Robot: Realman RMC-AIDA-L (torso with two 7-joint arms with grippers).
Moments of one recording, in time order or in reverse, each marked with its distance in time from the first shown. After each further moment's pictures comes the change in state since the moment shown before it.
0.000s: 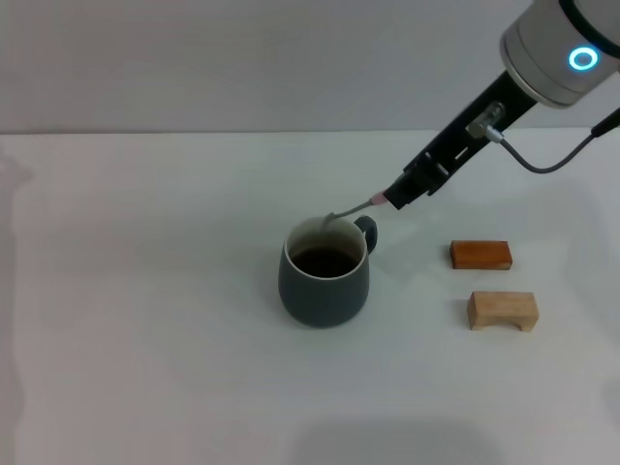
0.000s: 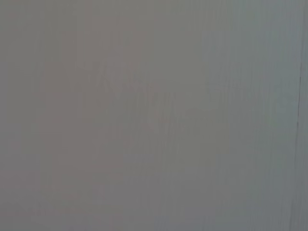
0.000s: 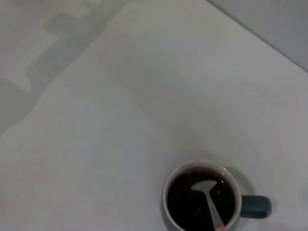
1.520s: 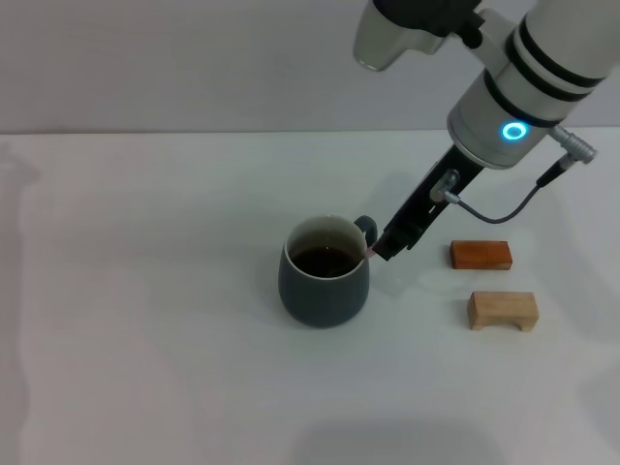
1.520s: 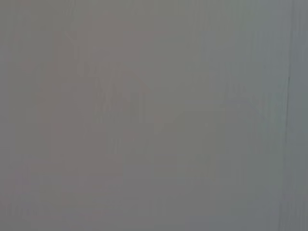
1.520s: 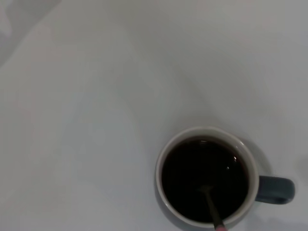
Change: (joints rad) left arm -0.004 -0.009 0.006 0.002 0.000 0.008 0.011; right arm 0.081 0.044 -0.063 -0.372 -0.055 -0.191 -0.183
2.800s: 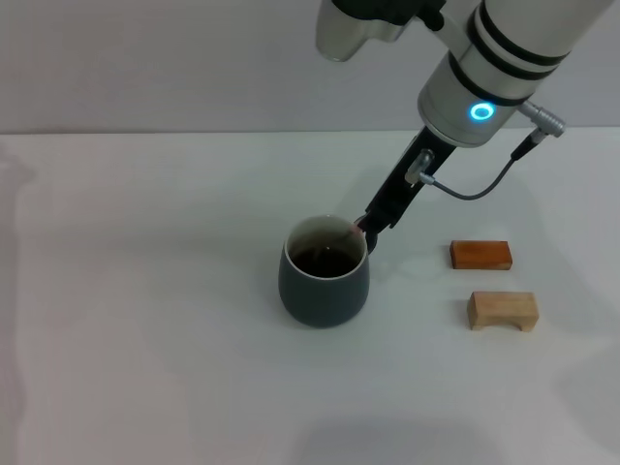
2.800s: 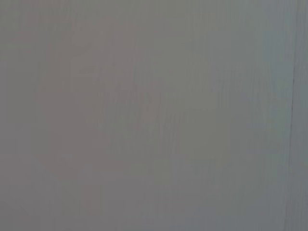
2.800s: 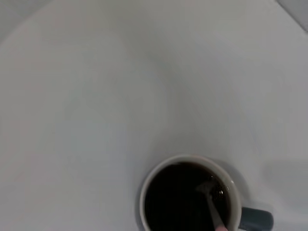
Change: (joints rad) left arm 0.002 0.006 -0.001 0.000 0.000 0.000 0.000; right arm 0.083 0.027 0.004 -0.039 -0.089 -0.038 -0.018
